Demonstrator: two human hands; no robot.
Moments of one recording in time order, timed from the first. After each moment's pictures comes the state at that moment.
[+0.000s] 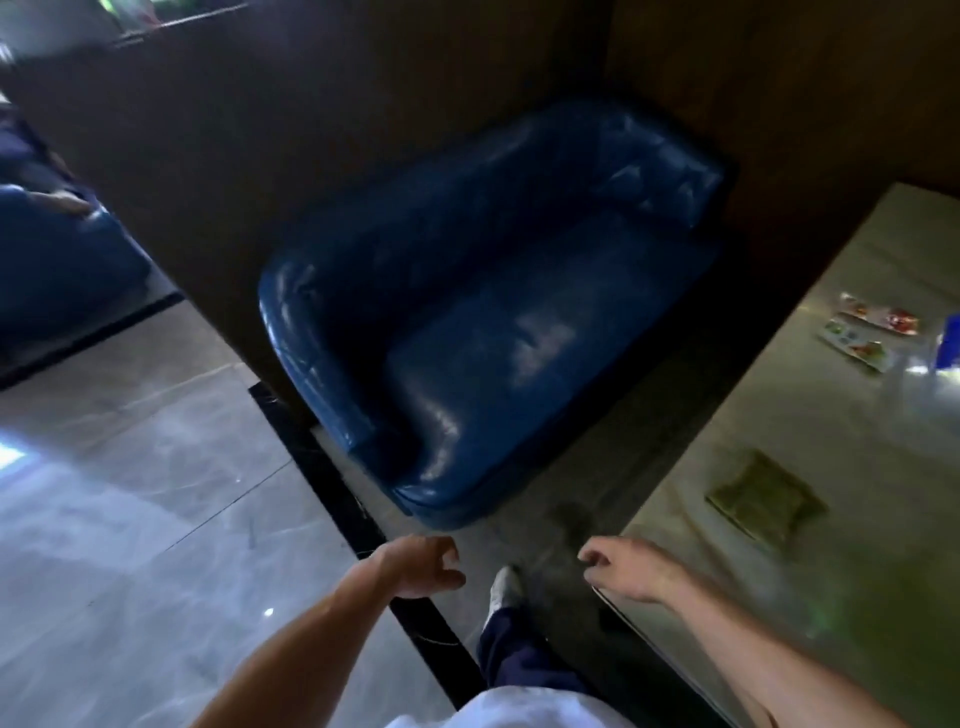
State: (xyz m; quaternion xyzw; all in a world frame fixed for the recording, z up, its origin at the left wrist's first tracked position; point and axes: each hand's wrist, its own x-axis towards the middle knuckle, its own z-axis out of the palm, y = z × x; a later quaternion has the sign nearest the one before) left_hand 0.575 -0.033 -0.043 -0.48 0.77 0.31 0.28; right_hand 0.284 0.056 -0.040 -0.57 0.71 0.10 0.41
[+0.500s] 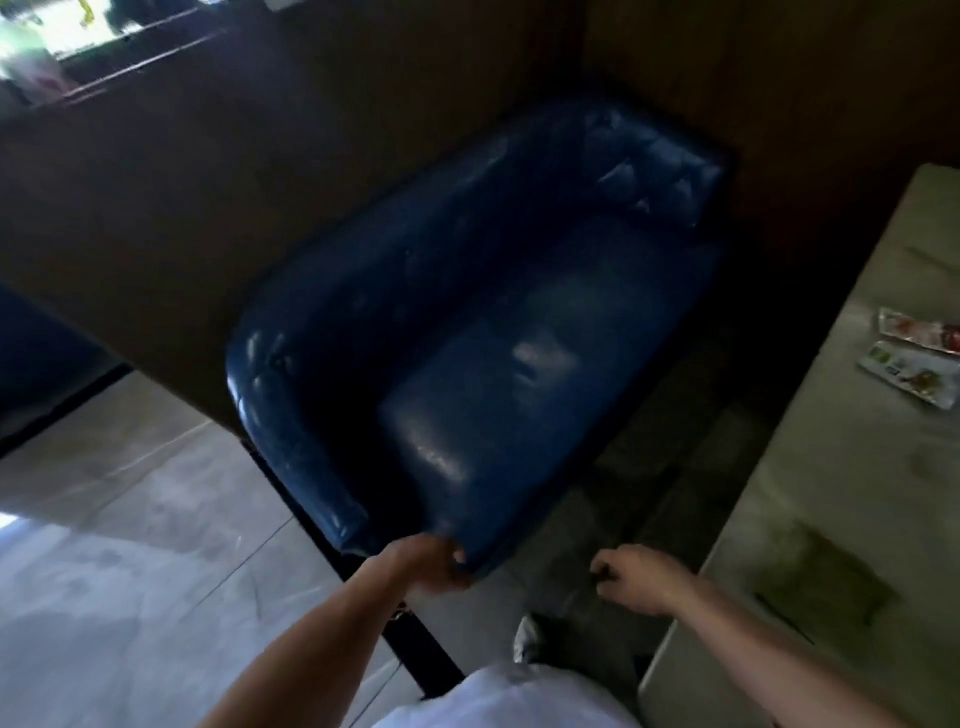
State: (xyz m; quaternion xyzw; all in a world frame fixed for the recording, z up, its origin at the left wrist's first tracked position) left_hand 0.517 -0.193 -0.019 -0.43 0.79 0.28 0.34; right_hand 0.245 -0.073 -0.059 -0.59 0.69 0.11 0.40
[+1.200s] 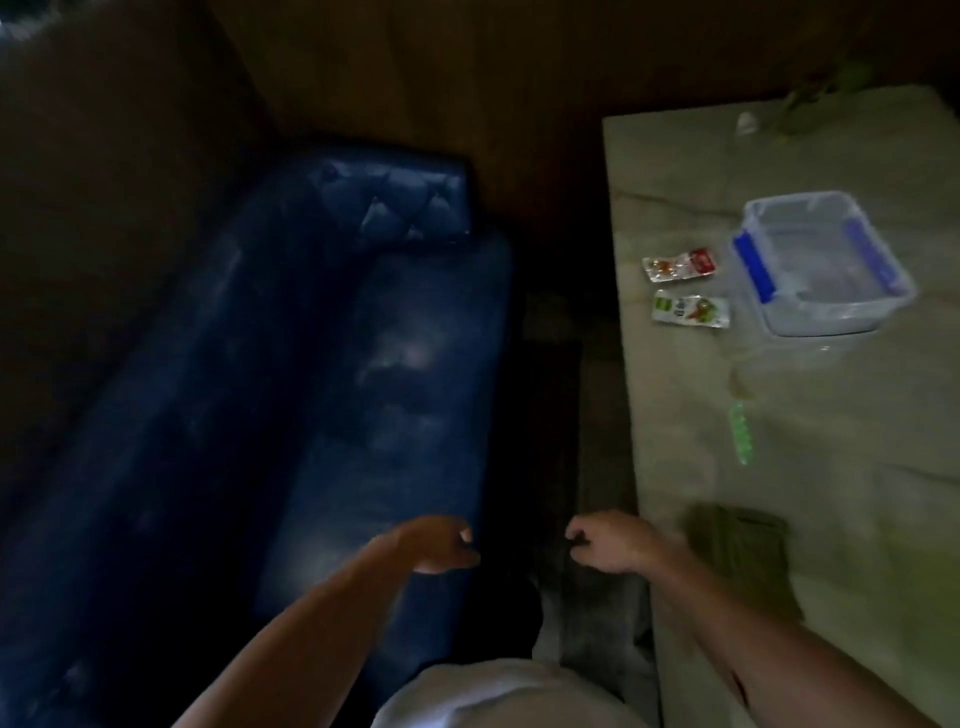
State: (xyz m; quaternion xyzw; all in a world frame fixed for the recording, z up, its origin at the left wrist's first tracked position) left_hand 0.272 -0.354 -0.048 -0.21 0.86 0.20 0.42; right_hand 0.122 -0.129 -0.060 -0.37 0.82 -0.03 0.44
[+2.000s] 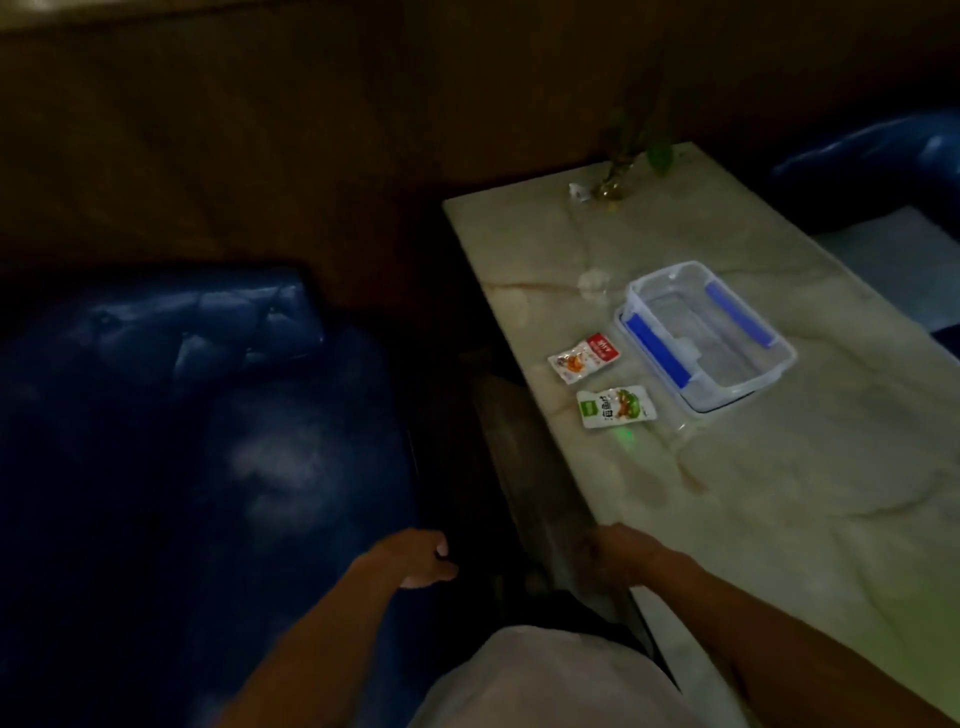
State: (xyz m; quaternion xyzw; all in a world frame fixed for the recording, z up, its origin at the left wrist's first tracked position) left_hand -0.007 -0.510 -0.077 -0.04 0.87 0.16 0.47; right_hand -0.059 -0.204 -0.056 -0.15 0.87 -0.08 0.46
